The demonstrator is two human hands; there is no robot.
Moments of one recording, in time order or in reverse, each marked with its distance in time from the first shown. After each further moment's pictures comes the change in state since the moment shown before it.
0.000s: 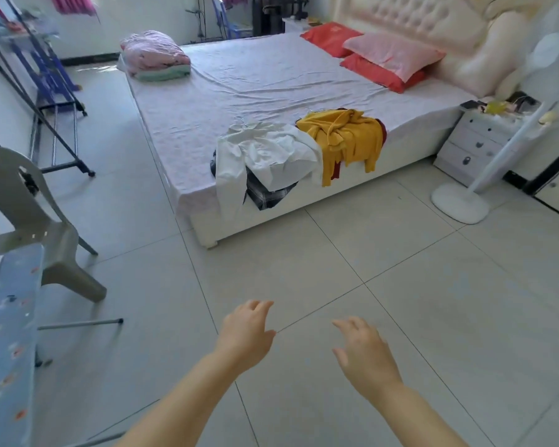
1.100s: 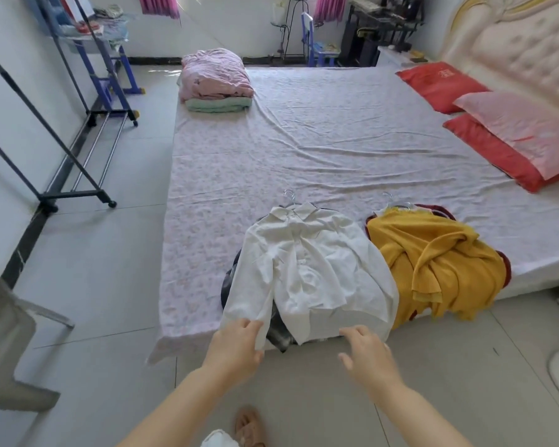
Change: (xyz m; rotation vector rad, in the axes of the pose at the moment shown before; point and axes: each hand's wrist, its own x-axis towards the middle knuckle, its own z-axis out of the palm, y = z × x) left_hand 0.585 -0.146 -0.244 -0.020 -0.005 -0.291; right_hand 0.722 -0.052 -0.142 -0.094 -0.199 -0.192
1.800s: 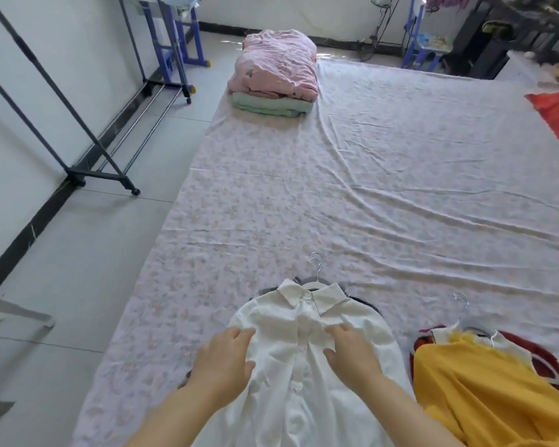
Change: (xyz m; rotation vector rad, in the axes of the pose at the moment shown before) left_hand 0.328 0.004 -0.124 -0.184 0.037 -0.275; right_hand 0.447 0.006 -0.107 -0.076 -0.205 -0.232
